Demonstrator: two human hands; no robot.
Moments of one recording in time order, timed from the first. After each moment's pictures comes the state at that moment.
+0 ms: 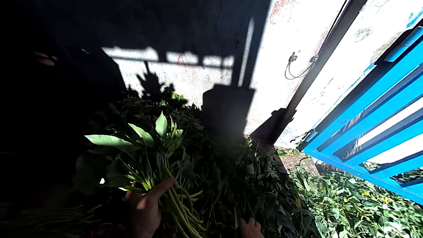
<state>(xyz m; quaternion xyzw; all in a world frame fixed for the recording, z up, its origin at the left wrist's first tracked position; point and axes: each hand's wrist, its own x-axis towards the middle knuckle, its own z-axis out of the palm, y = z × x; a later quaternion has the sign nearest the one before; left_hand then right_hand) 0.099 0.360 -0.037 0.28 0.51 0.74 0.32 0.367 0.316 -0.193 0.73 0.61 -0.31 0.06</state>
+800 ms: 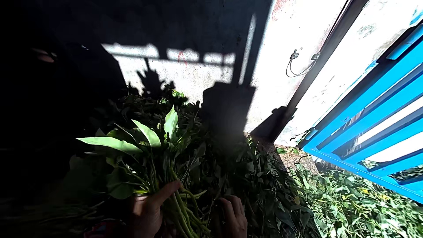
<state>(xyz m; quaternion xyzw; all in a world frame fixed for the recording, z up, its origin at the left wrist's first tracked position) 0.107 0.343 -0.029 0.36 0.46 0.73 0.36 0.305 0.318 -0.140 0.54 0.71 -0.10 -0.44</state>
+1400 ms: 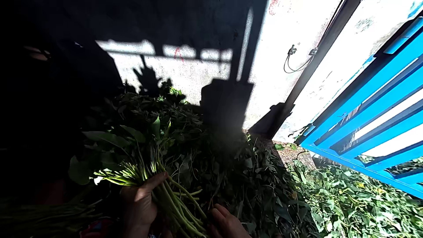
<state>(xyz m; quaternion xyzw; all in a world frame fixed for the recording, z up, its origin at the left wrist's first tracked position) 0.093 0.359 -0.039 0.24 0.53 0.74 0.35 0.333 0.317 -0.115 0.39 0.79 -0.40 -0.25</state>
